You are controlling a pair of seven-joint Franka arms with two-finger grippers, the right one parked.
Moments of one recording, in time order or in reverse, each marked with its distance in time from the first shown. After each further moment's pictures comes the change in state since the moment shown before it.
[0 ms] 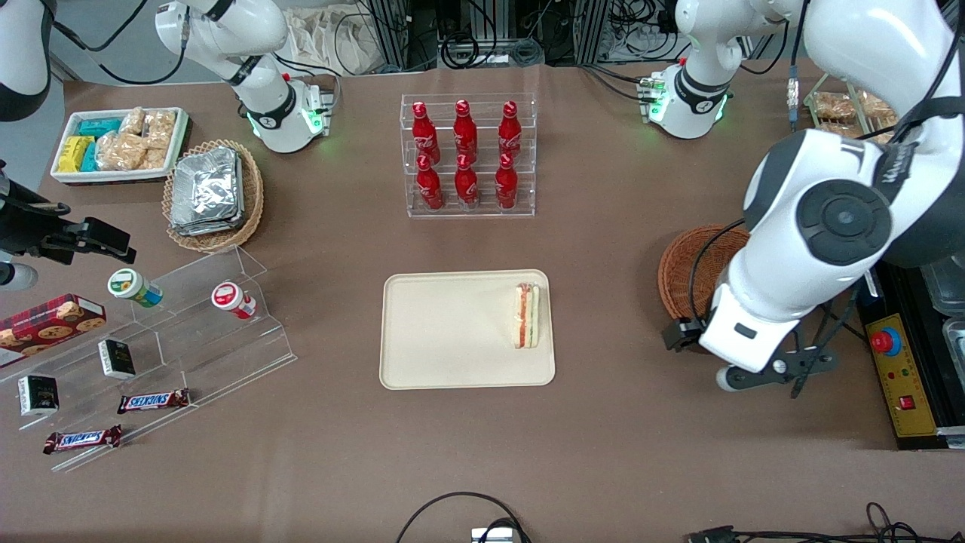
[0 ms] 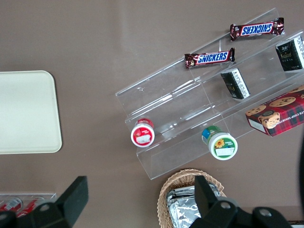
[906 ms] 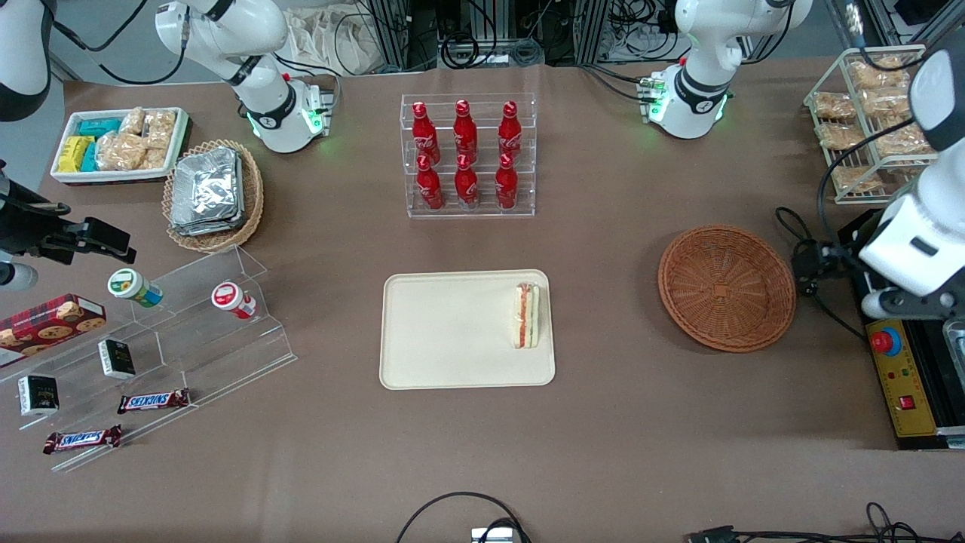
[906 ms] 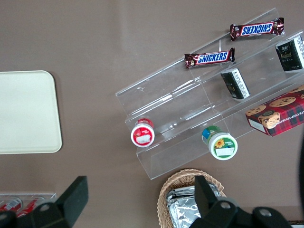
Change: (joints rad) arm -0.046 -0.373 0.434 -0.282 -0.251 -0.031 0.549
